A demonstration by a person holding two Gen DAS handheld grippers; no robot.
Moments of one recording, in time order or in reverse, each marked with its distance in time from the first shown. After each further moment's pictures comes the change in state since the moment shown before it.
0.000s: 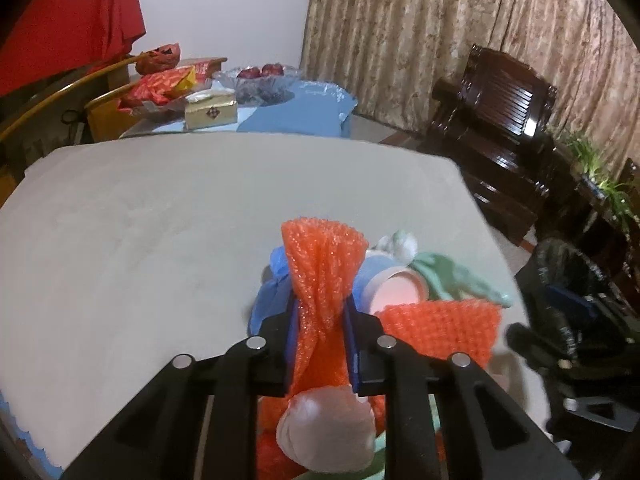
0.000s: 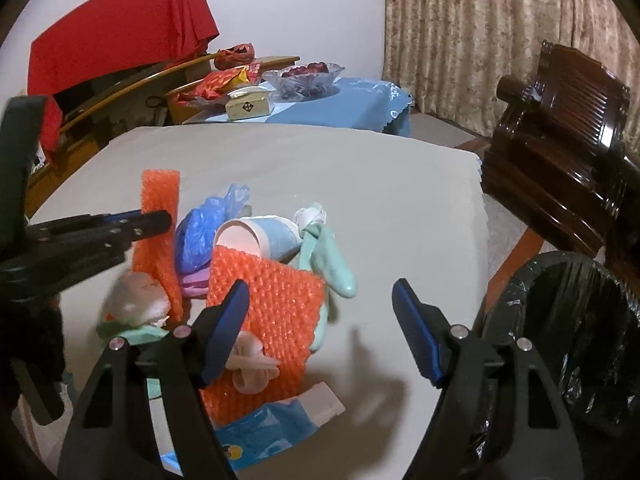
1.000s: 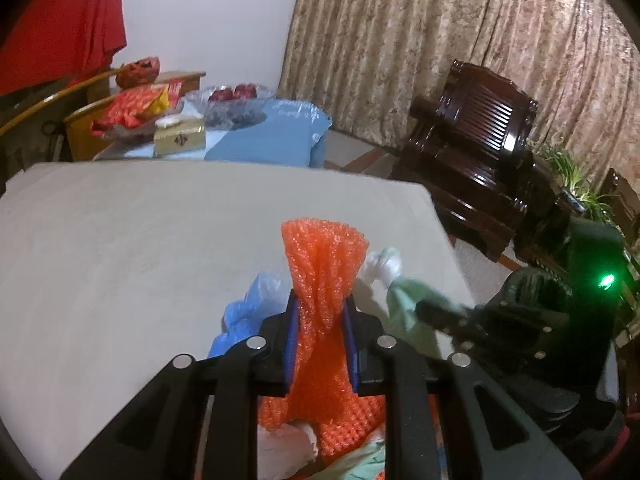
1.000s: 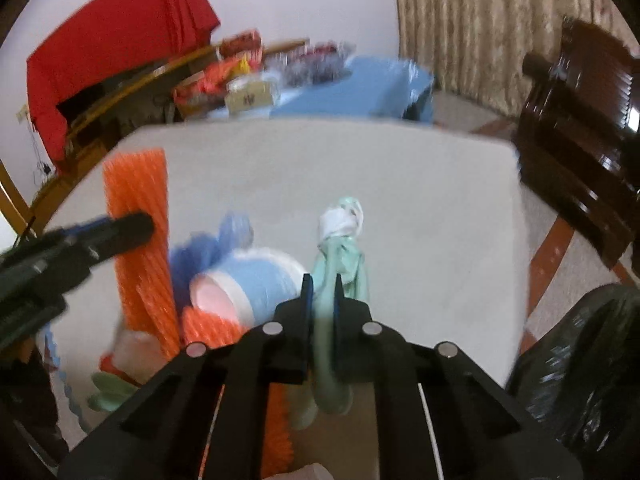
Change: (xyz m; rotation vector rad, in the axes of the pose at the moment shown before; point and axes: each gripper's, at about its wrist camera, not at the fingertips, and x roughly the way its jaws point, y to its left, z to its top) left arm 0.006 -0.026 0.037 0.011 -0.056 -0.075; right arm 0.050 -0.026 0.046 0.039 0.051 0.110
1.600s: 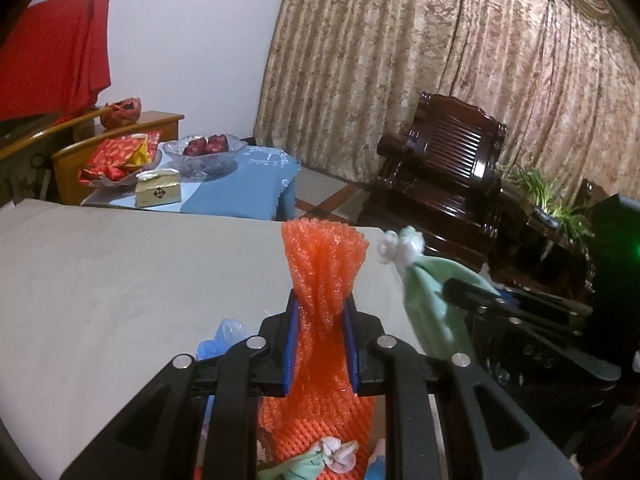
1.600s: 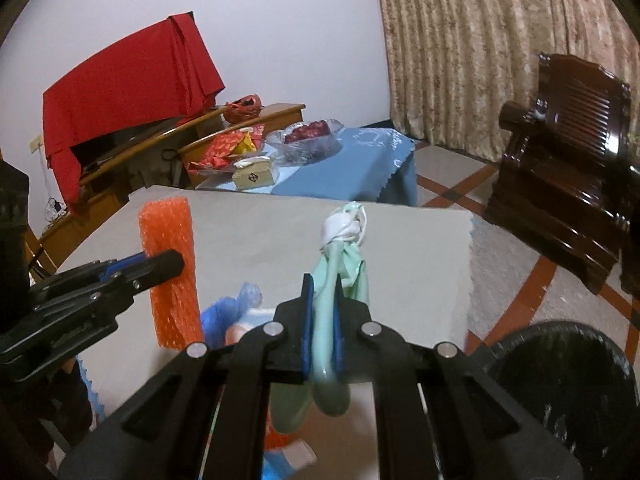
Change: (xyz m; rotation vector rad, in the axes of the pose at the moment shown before) left arm -0.048 -0.043 0.021 0.044 -0.124 -0.062; right arm -0.108 -0.026 0.021 0.011 -0.173 -0.017
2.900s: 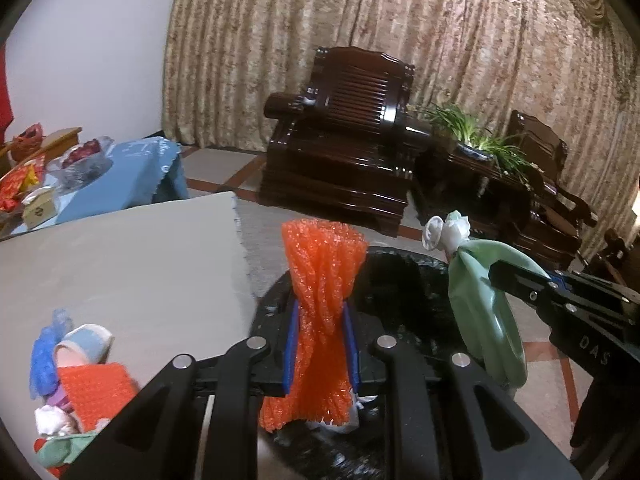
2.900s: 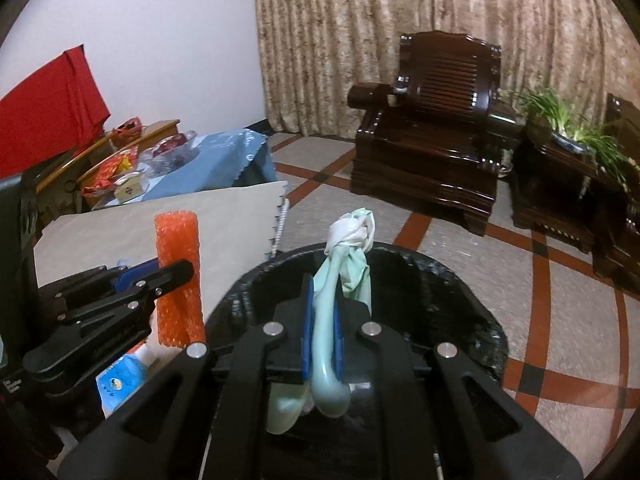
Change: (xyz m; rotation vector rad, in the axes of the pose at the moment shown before) left arm 0.047 -0.214 -0.039 0.198 0.110 -0.229; right arm -0.150 -0.144 -0.090 0.197 -0.014 -0.375
